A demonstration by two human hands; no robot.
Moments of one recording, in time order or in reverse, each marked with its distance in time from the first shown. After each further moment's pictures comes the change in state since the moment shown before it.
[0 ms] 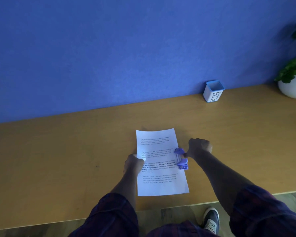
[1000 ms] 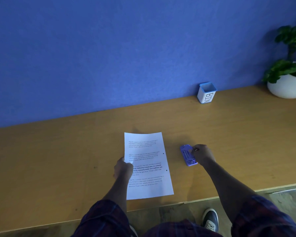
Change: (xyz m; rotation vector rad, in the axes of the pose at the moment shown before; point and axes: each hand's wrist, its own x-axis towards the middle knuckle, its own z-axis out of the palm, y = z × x) left_hand -0.016 -0.025 -0.015 -0.066 0.175 -0.012; right_hand 0.011 0.063 0.023 0.412 0.073 -0.059
